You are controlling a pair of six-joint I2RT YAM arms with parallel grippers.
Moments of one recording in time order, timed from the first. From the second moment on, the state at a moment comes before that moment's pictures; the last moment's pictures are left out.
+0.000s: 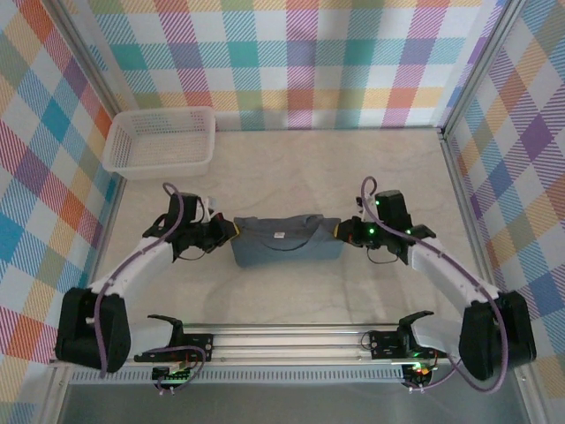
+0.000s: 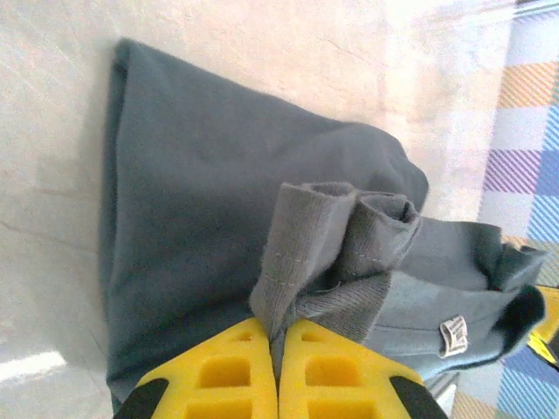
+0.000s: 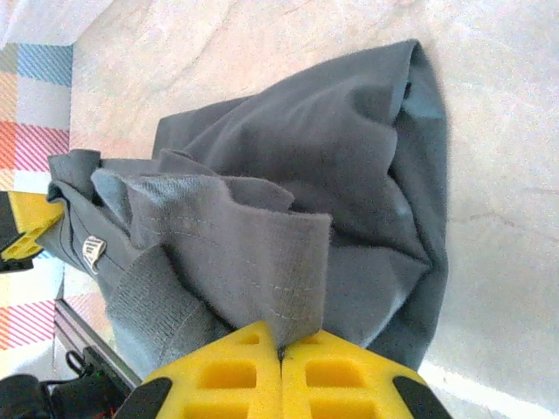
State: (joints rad) left arm -0.20 1.26 0.71 -0.34 0.53 -0.73; right arm 0.32 1.21 0.71 -0.35 -0.54 0.58
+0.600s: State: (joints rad) left arm -0.19 1.41 0.73 -0.17 0.39 -0.71; right arm 0.31 1.49 0.84 -0.30 -0.43 0.55
